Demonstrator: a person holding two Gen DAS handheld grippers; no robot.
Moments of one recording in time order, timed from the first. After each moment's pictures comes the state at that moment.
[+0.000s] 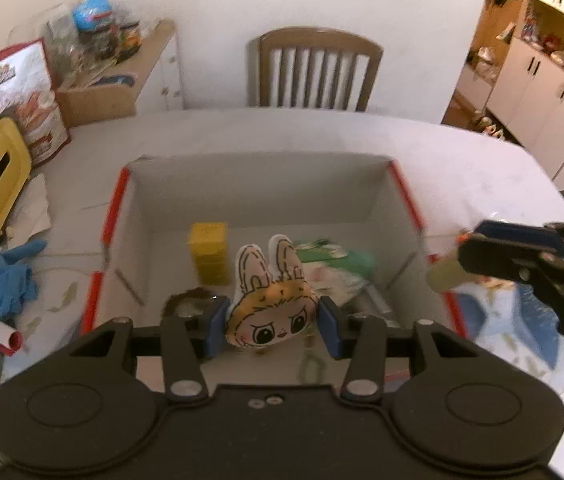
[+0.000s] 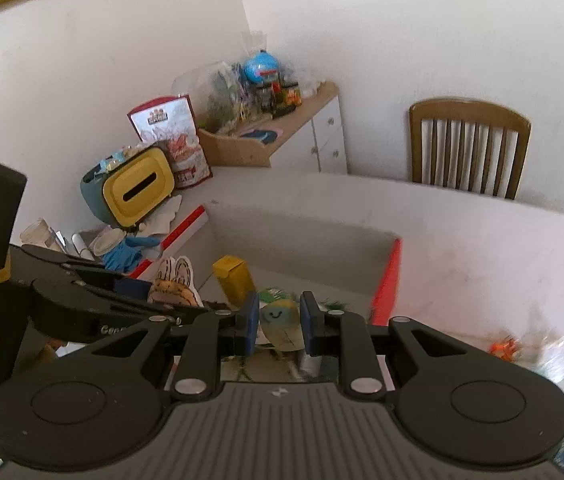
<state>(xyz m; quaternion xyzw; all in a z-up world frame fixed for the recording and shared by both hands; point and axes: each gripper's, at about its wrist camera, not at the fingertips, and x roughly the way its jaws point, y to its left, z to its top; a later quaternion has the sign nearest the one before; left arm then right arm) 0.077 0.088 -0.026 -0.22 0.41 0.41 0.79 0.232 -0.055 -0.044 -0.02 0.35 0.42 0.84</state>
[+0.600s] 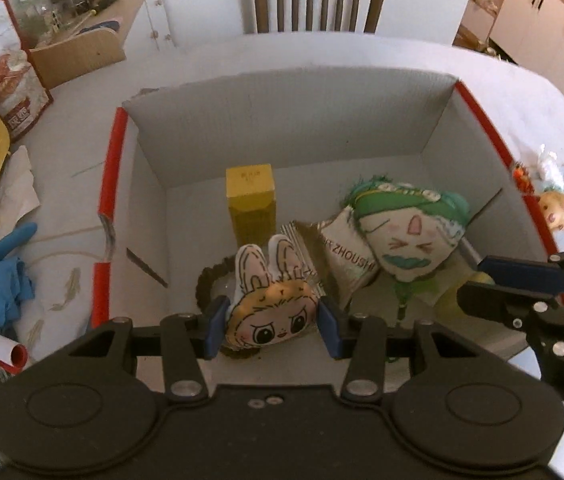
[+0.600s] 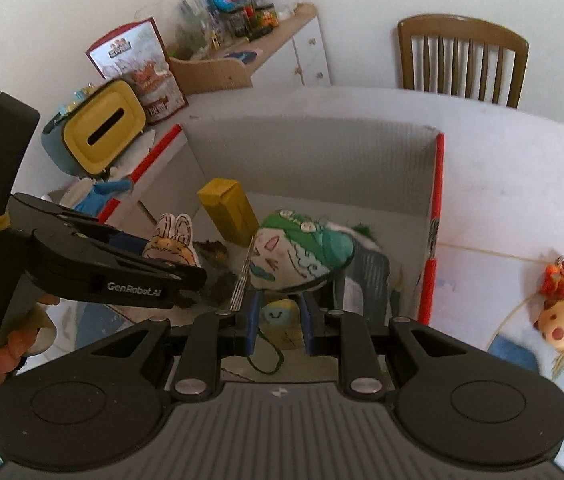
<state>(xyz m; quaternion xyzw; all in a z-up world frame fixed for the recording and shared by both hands) 0.070 0.141 -0.083 -0.21 0.50 0.37 0.75 0.234 0.004 -0.111 -0.03 0.45 0.37 0.81</state>
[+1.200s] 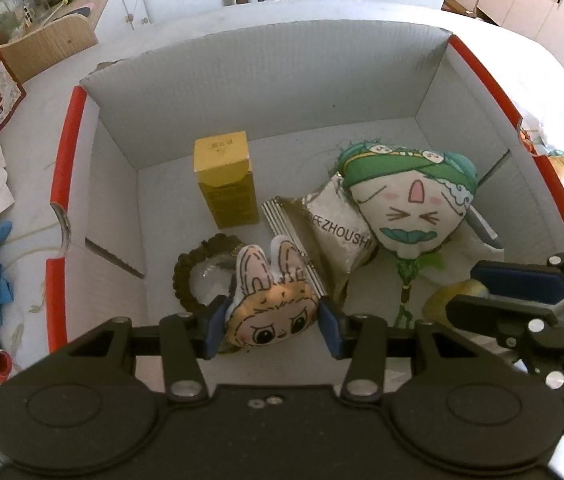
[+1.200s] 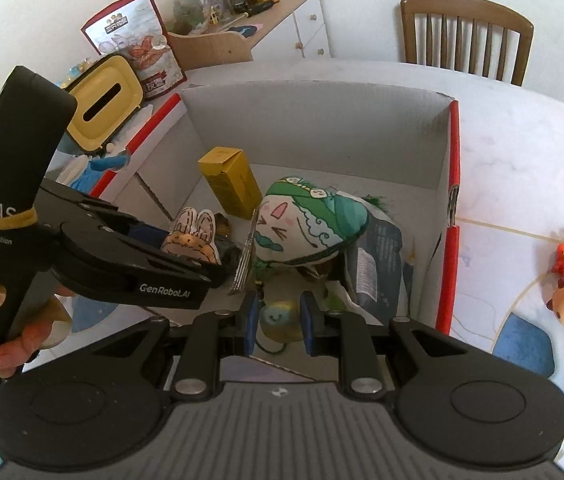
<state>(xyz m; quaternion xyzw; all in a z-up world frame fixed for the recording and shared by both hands) 0.076 0.141 -0.102 -0.21 0.53 0.35 0.74 0.228 0.011 -0.122 -0.04 0.48 0.37 0.80</state>
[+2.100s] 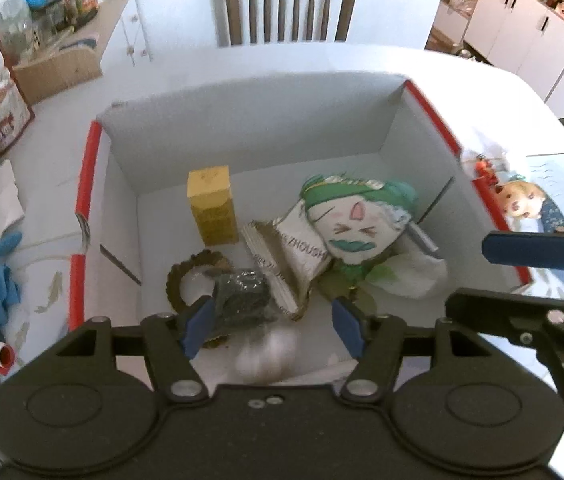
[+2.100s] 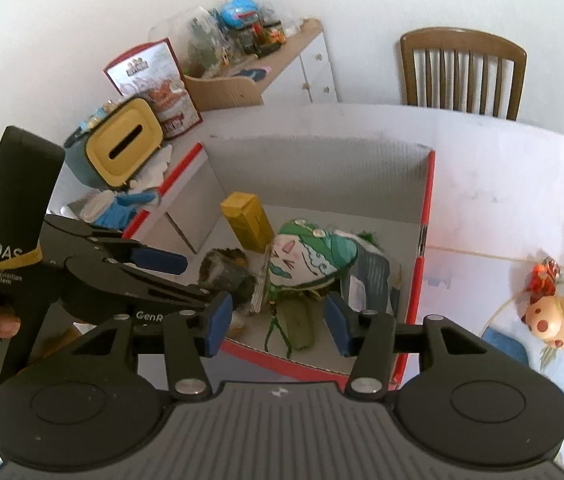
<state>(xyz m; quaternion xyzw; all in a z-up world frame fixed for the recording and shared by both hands) 0.069 0.109 -0.064 -0.20 0.48 0.35 0.78 0.215 -0.019 -0.076 -0.01 0.43 0.39 0.81</state>
